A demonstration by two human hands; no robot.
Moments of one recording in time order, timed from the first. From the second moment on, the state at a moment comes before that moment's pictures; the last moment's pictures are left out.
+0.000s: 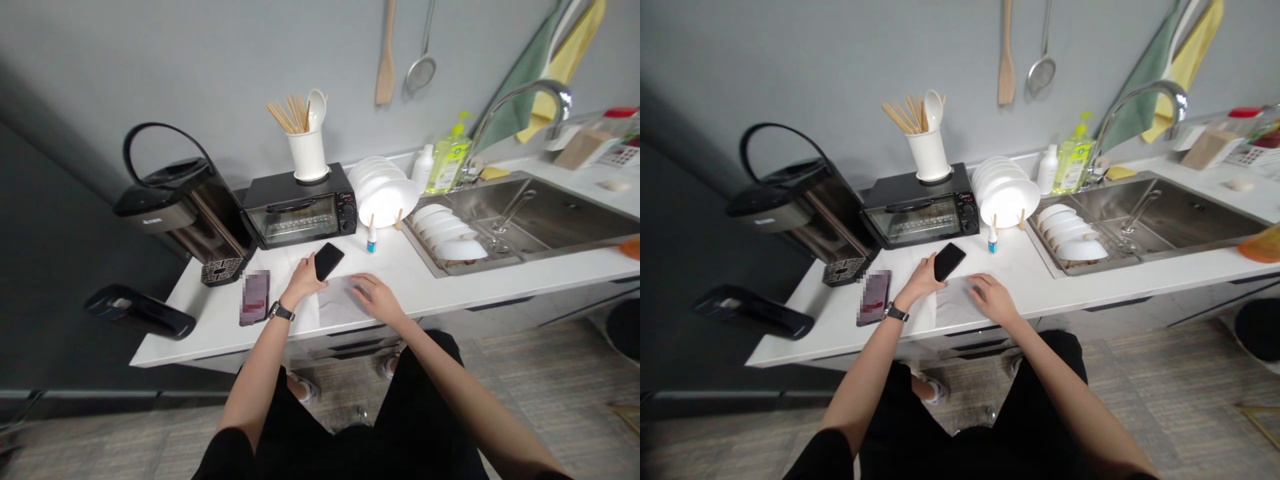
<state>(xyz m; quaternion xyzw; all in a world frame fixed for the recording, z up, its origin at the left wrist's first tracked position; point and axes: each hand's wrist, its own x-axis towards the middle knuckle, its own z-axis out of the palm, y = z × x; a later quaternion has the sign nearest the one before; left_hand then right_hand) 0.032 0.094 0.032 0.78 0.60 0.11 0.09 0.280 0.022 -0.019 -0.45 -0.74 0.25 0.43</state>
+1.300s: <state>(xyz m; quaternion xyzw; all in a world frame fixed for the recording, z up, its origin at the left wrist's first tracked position) 0.048 -0.004 0.048 0.80 0.55 0.24 0.03 0.237 0.018 0.012 -0.32 -0.32 0.66 0.60</state>
